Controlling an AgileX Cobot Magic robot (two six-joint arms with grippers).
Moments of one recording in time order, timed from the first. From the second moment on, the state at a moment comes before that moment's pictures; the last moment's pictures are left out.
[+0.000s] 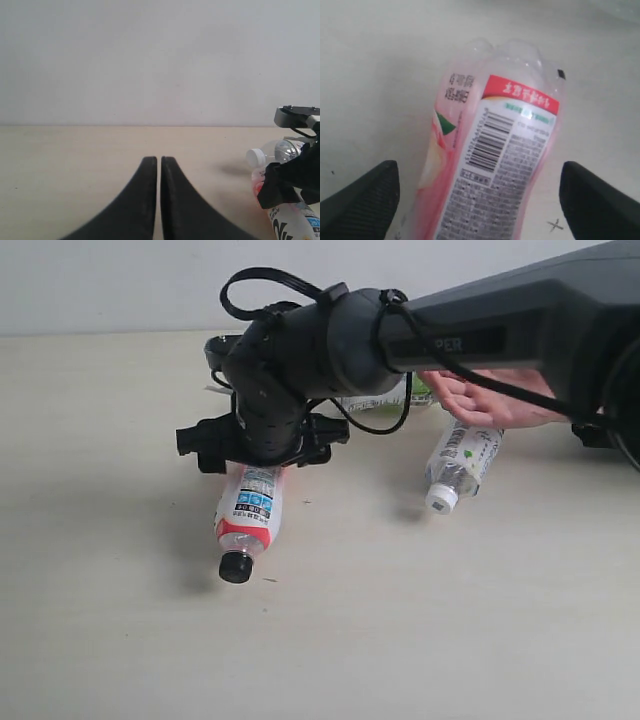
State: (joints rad) left arm -0.01 0.01 0.00 0.08 0.10 -0.13; right arm 0.83 2.21 -1.59 -0.34 0.64 0.93
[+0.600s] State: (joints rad) left arm -0.01 0.01 0.00 0.08 0.10 -0.13; right arm 0.83 2.16 -1.59 -0.35 0.65 0.92
